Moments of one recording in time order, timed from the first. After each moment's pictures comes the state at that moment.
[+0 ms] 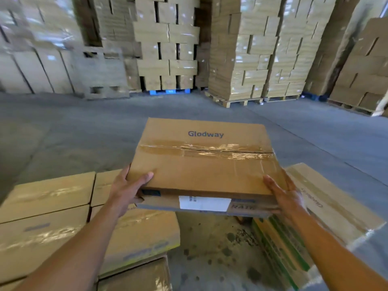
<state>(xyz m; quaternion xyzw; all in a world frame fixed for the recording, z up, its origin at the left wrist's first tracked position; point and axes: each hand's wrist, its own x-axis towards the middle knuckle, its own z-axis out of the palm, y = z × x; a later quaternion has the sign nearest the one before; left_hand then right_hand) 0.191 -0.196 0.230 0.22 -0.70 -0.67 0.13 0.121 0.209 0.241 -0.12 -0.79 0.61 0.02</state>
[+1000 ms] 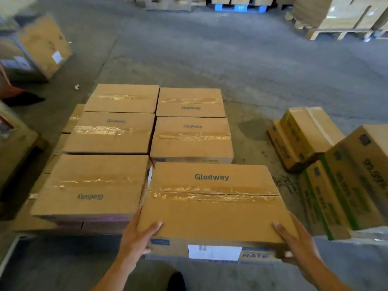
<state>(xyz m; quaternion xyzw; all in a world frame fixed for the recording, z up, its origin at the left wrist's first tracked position) 0.510 -0.197 0.021 0.49 -0.55 -0.68 0.00 0.308 0.144 0.027 -0.23 -0.80 0.49 -0.27</state>
